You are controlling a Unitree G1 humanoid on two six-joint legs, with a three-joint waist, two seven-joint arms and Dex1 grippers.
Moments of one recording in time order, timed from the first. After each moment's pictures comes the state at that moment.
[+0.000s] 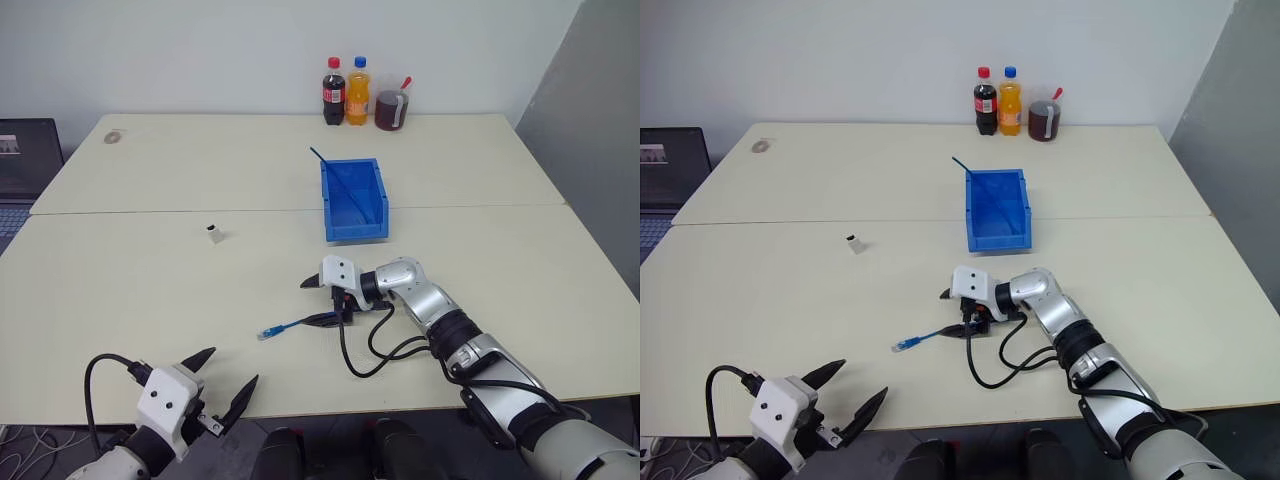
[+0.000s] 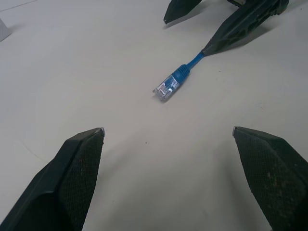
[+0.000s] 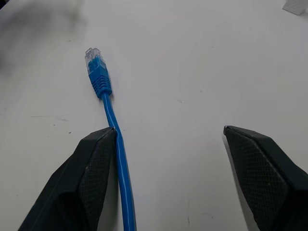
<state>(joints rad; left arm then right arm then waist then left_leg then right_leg) 0.70 0.45 0.24 -0.62 -0.25 0.13 -0.58 -0.80 -0.10 0.40 0.72 -0.05 -0.06 1.11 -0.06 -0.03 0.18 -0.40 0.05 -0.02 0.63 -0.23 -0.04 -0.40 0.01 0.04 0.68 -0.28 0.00</state>
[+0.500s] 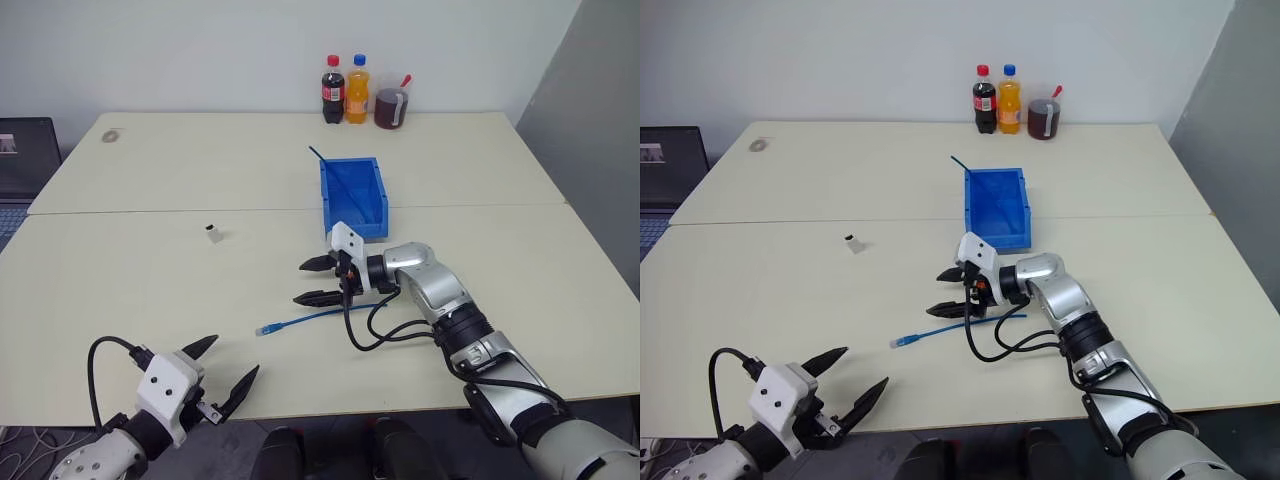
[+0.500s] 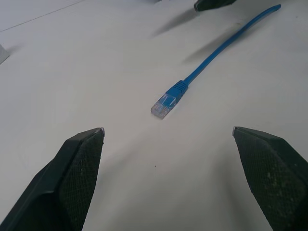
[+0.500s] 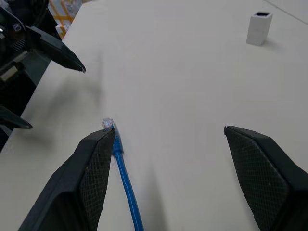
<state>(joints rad) 0.61 0.53 0.26 -0.61 -0.27 0.15 -0.63 -0.79 -0.14 0.30 0.40 0.13 0.36 1.16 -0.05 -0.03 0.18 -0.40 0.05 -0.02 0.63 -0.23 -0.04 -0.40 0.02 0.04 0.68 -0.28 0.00</state>
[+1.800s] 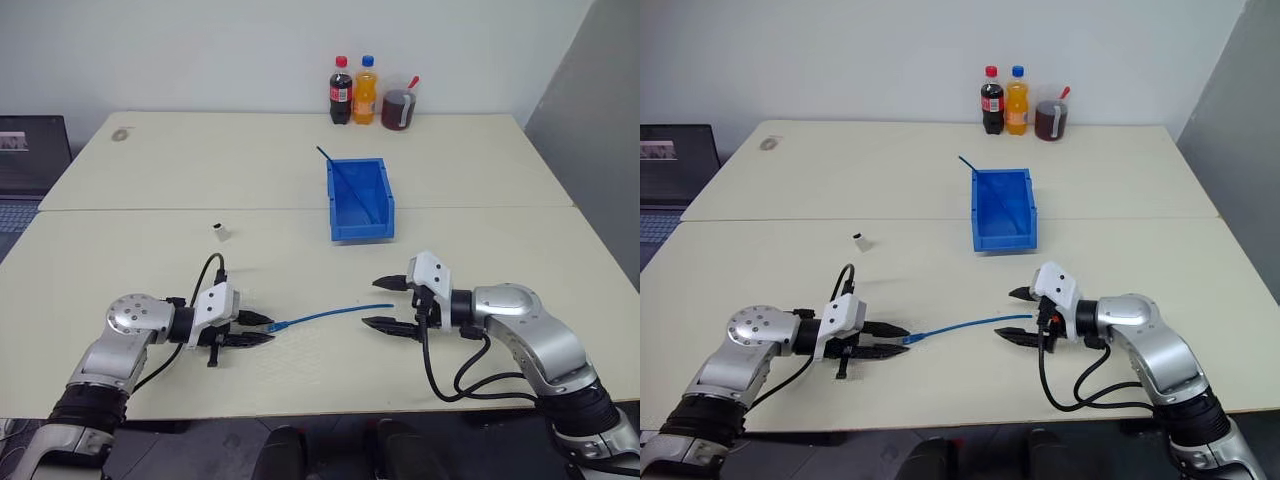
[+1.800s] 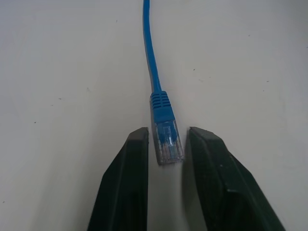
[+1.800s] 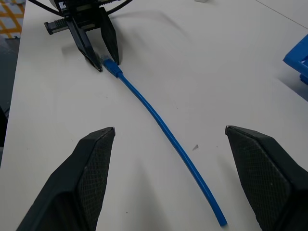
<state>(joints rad) -0.27 0.79 -0.09 0.29 -0.23 -0.09 -1.39 -0.33 -0.55 0.20 -0.32 0.28 0.58 0.96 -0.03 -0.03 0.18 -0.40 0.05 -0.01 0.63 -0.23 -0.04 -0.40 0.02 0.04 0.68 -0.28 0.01</state>
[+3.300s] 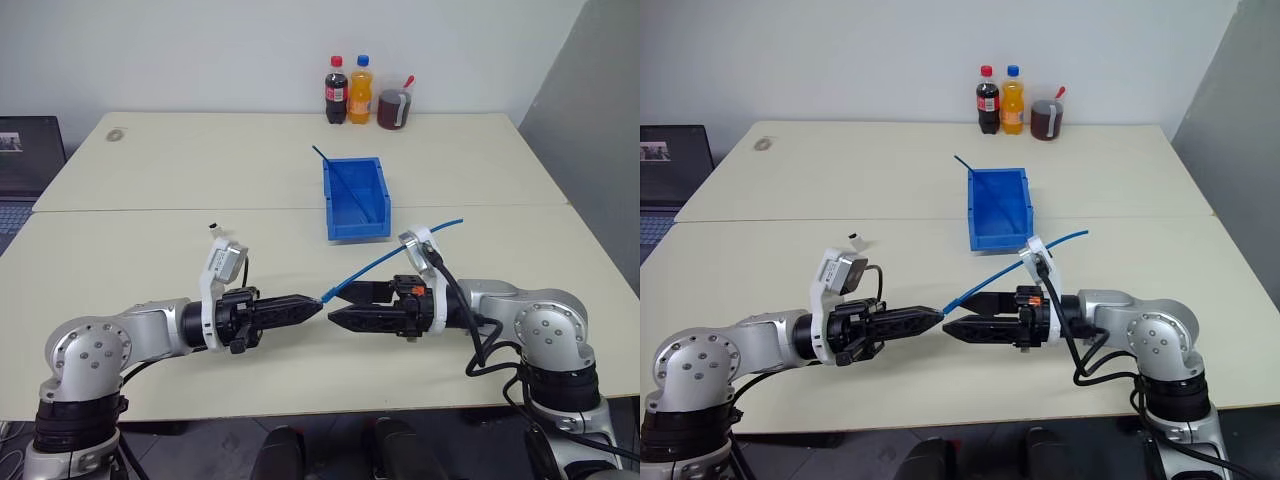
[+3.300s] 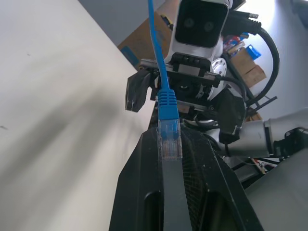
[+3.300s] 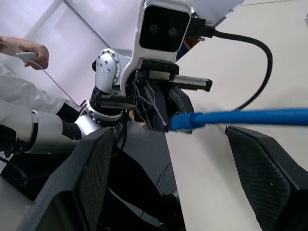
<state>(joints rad) -0.26 0.66 0.24 -0.32 -1.35 1.27 -0.76 -0.49 -0.34 0.00 -0.37 1.08 1.24 0.69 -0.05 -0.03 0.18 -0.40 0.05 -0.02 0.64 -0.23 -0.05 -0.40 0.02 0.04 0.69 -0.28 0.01</state>
